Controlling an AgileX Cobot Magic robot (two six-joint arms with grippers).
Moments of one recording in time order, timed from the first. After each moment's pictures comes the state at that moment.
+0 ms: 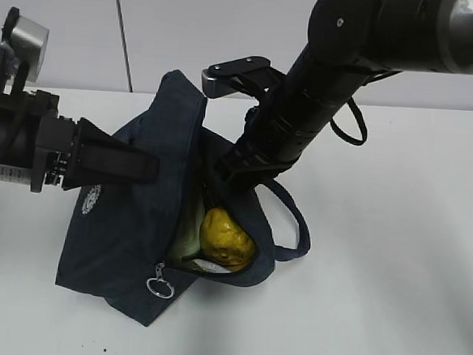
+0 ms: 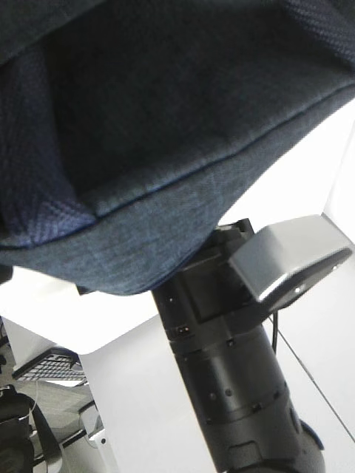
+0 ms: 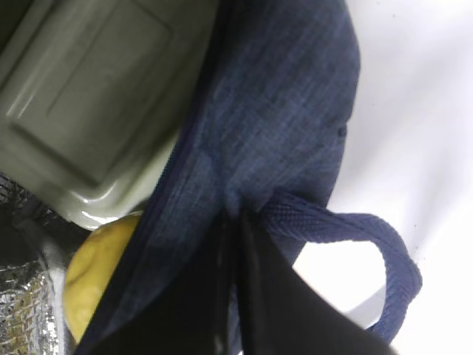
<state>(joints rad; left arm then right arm) -0.15 1.49 -0.72 -1.51 1.03 1.35 0.48 1.97 -1.53 0.33 0.86 -0.46</state>
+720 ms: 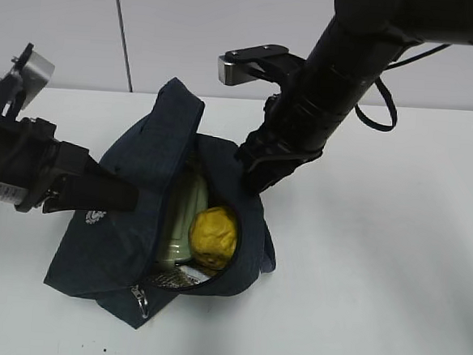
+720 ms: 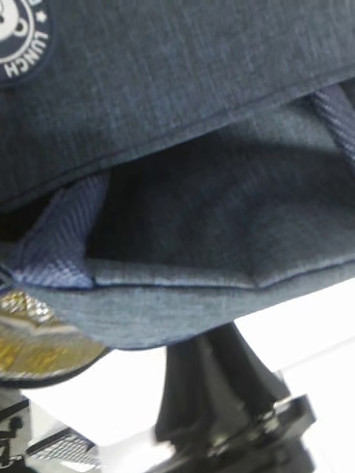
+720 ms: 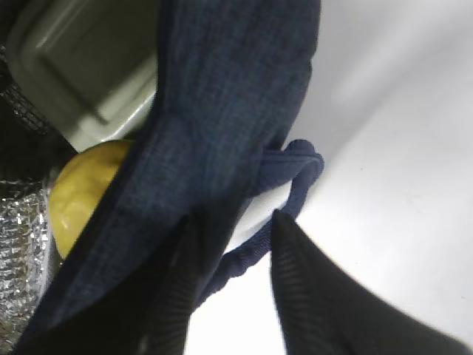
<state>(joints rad) -0.15 1.49 -0.72 -1.30 0.87 1.11 0.45 1.91 -1.54 0.33 1.01 -0.46</state>
